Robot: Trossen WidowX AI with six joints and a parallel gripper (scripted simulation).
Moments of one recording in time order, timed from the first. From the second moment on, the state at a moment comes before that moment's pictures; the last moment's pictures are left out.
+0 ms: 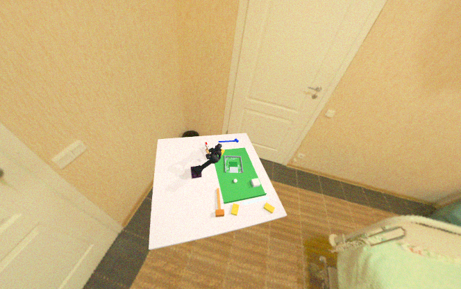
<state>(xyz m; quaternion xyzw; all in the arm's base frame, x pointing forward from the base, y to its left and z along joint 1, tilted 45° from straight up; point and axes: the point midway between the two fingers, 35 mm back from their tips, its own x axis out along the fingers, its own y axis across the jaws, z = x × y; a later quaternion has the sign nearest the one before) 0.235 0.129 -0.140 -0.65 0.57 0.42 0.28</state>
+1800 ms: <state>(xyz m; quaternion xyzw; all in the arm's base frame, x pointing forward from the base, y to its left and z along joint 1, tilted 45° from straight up) 0.261 0.053 0.098 -0.43 0.68 -0.01 0.59</state>
